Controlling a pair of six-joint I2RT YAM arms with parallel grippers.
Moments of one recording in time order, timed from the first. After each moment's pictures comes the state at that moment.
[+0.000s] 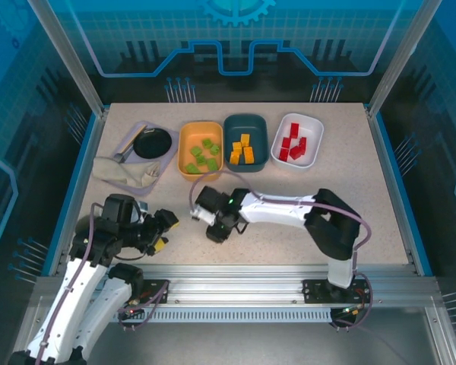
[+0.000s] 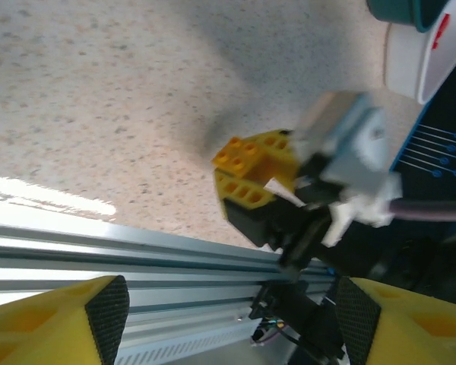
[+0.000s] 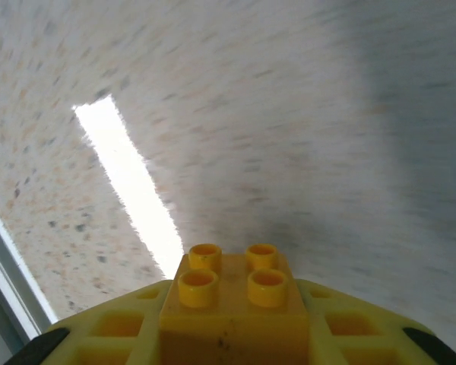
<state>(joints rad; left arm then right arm) -0.19 0.58 0.67 -1.01 0.53 -1.10 1.02 1.85 1.31 -0.70 -0.06 -0.01</state>
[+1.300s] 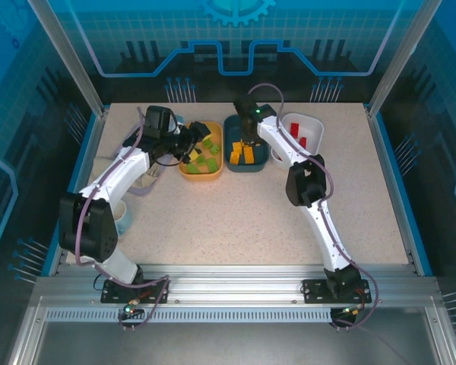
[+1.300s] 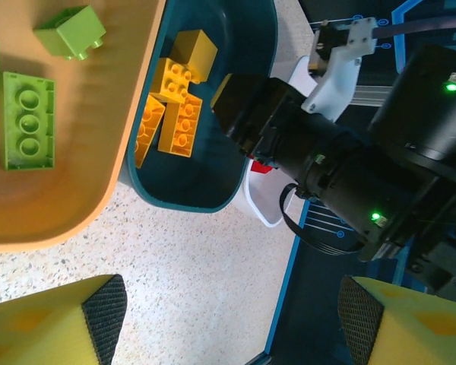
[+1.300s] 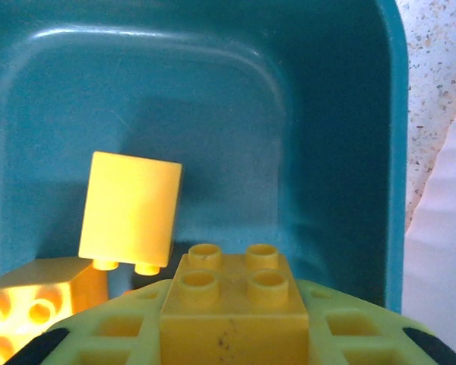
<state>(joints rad) -0.19 1.62 1.30 -0.39 0.57 -1.05 0.46 2.62 2.57 -1.14 0.29 0.36</state>
